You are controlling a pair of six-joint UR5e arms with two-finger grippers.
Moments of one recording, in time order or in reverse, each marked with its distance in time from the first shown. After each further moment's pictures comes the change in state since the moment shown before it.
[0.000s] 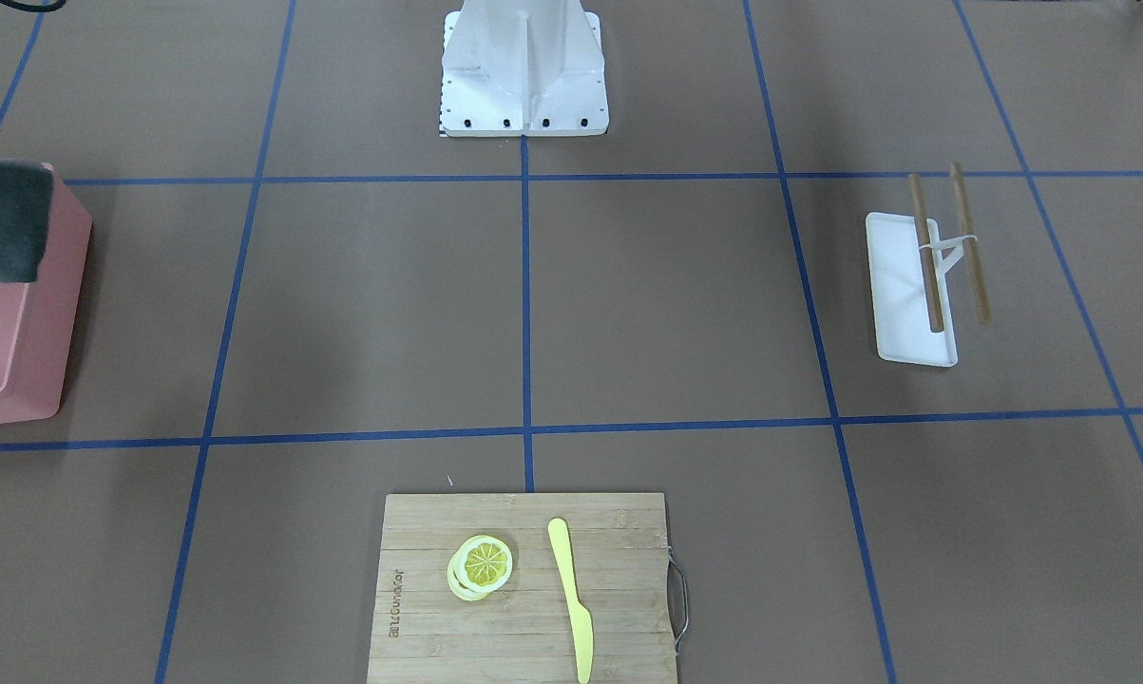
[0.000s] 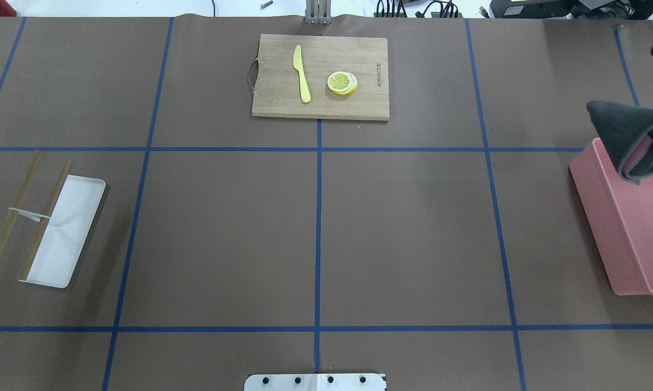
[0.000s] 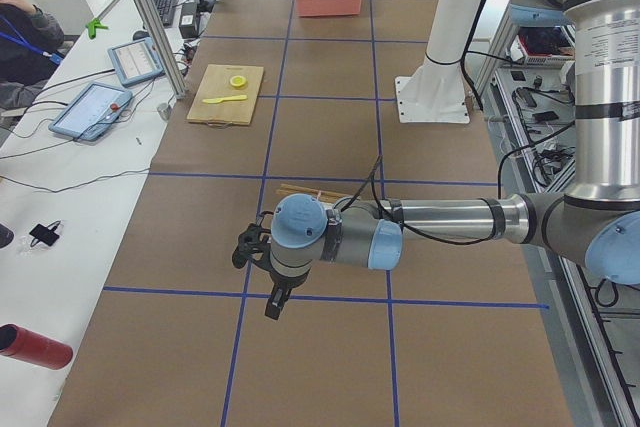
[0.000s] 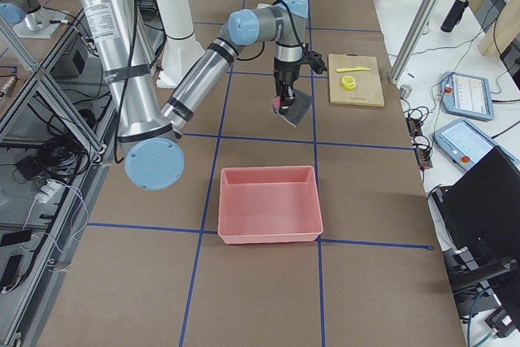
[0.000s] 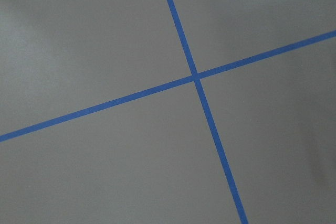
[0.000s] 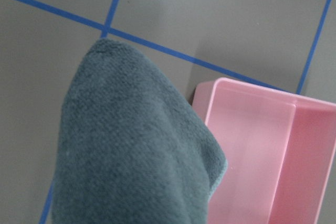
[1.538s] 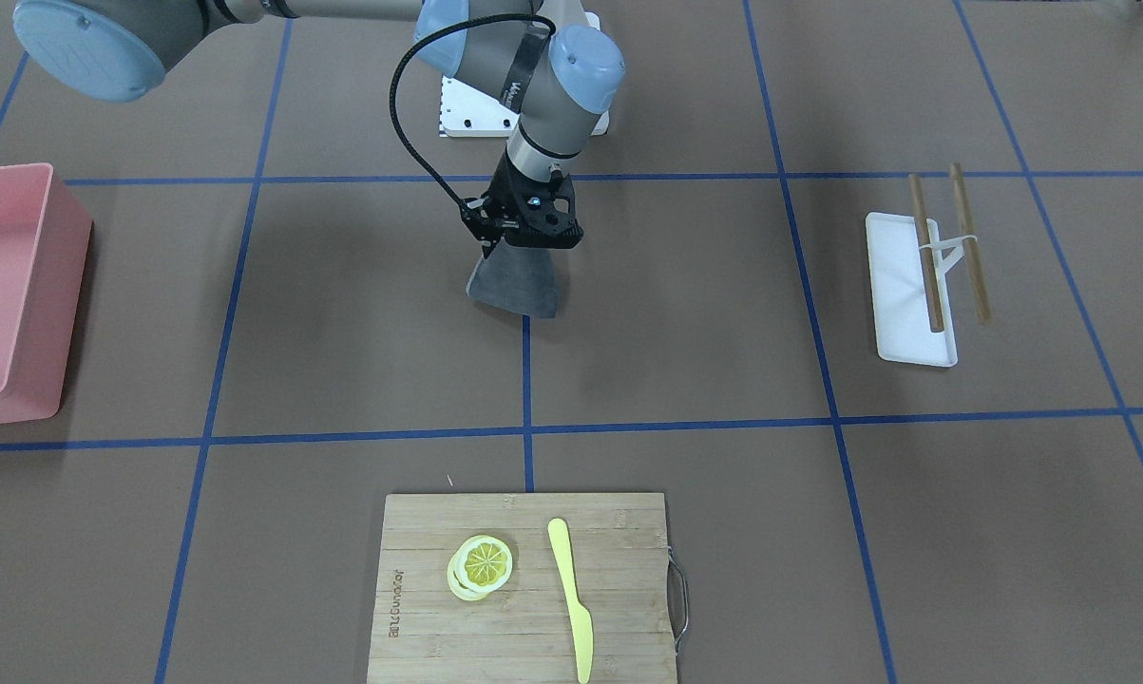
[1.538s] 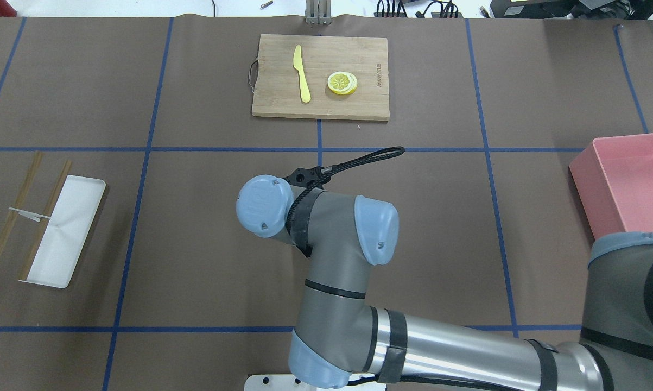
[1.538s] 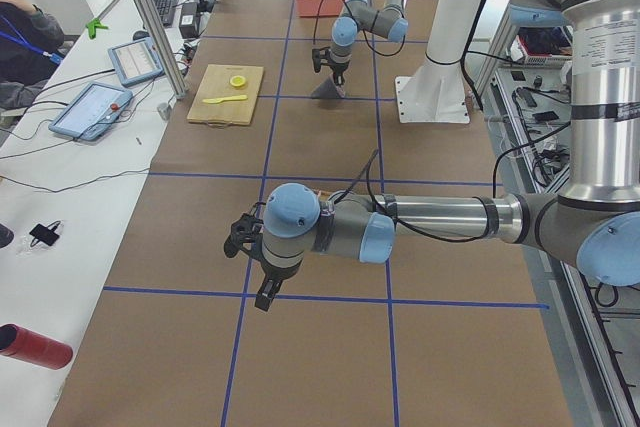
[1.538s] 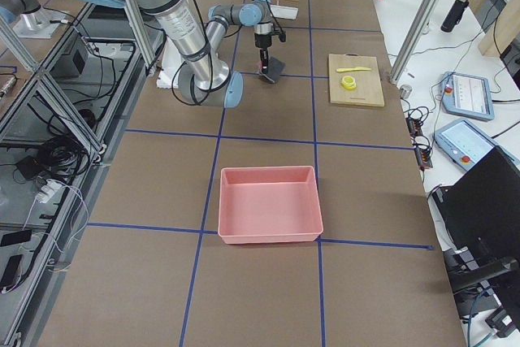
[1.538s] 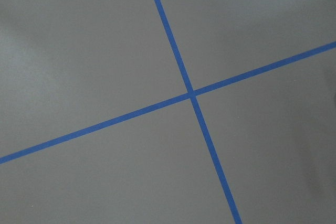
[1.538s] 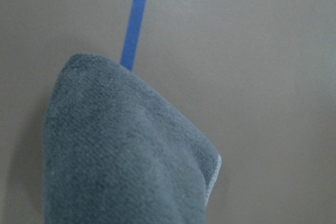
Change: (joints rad) left arm 0.000 -0.028 -0.009 0.000 0.001 0.005; right arm -0.826 0.721 -0.711 0.157 -0.423 0.932
